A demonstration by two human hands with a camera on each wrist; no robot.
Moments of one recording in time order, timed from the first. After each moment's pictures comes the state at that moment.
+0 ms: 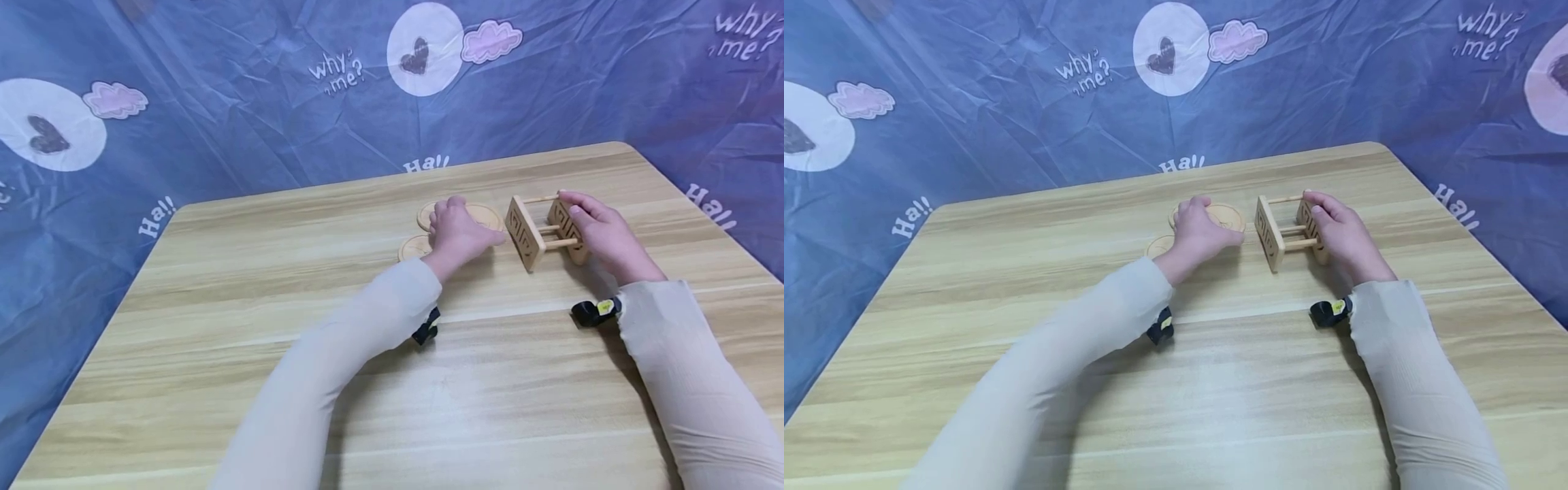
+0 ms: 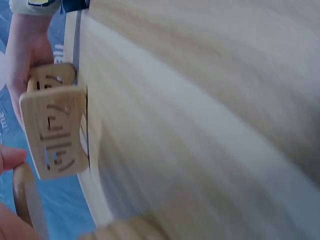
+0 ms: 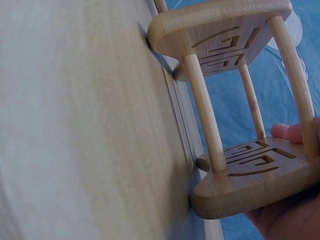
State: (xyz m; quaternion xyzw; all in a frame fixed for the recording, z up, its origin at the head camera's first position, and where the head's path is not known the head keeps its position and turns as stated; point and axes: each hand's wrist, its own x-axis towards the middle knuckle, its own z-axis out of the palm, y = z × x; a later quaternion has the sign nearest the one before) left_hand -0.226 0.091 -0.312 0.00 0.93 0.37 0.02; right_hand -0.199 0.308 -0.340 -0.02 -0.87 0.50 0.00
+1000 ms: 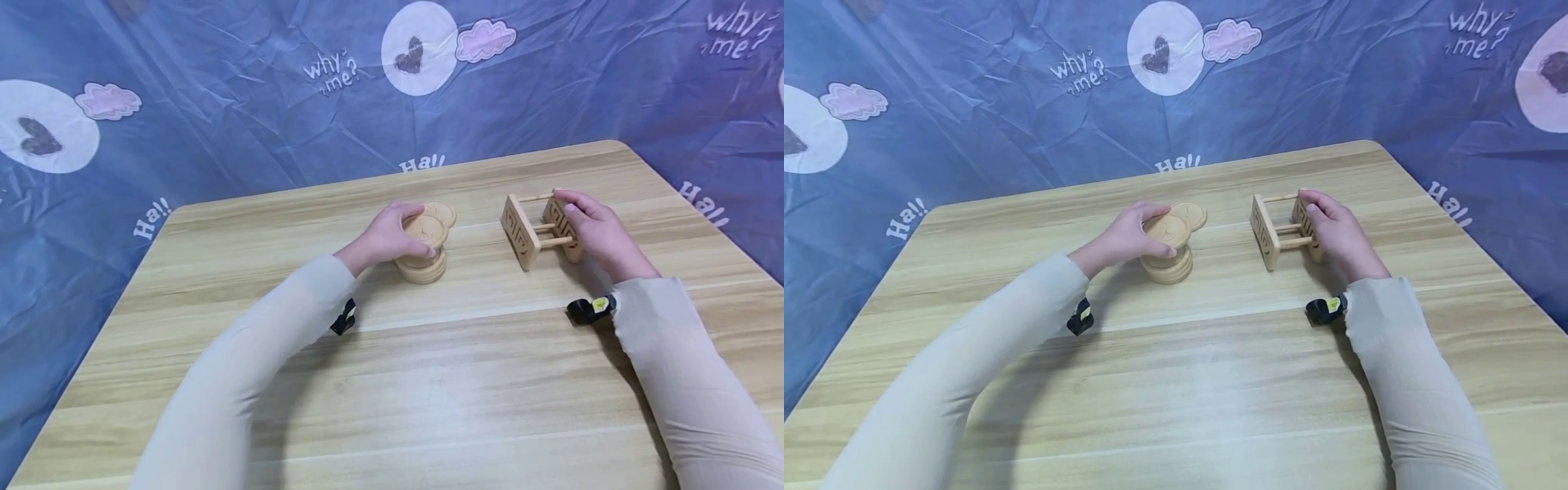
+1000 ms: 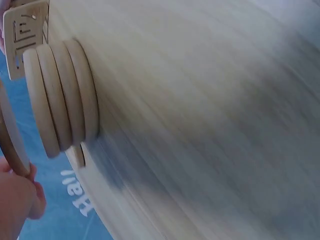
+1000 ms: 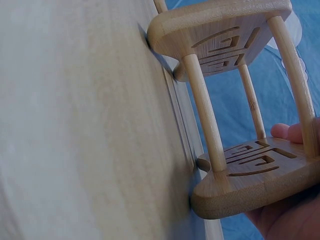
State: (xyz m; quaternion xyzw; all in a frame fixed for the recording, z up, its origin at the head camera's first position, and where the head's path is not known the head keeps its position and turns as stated) left_hand -0.258 -0.018 -0.316 0.22 0.90 0.36 0.12; right_hand -0.201 0.308 -0.340 -0.03 -0.86 0.51 0.00
